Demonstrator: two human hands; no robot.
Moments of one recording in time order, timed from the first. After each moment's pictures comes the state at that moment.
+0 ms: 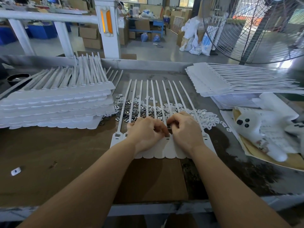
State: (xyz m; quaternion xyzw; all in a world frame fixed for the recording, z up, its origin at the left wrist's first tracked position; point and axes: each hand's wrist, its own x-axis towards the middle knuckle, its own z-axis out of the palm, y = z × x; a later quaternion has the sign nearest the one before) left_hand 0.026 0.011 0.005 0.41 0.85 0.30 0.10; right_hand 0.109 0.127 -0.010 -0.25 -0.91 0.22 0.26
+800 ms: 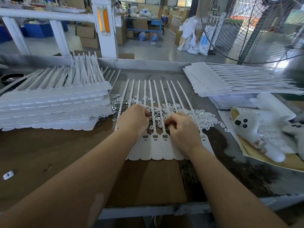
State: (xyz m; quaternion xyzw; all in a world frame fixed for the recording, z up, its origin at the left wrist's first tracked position) left_hand -0.008 0.029 0.011 0.33 0.91 0.26 0.03; right_hand 0.109 0.128 -0.010 -0.24 -0.91 0.23 0.26
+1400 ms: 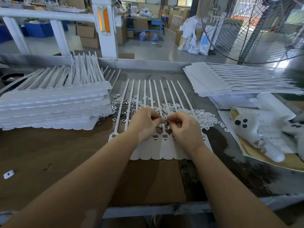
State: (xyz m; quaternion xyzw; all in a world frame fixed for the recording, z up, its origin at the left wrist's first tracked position) left_hand 0.012 0.030 0.013 0.37 0.82 0.41 0.14; right_hand 0.113 0.129 -0.009 -0.23 -0.86 0.33 0.31
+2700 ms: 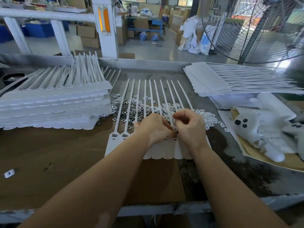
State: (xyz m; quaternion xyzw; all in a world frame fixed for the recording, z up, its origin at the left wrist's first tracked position) left_hand 0.038 0.042 0.015 0.33 0.85 0.35 0.20; right_hand 0.114 0.133 -0.010 -0.26 -0.78 0.42 0.38
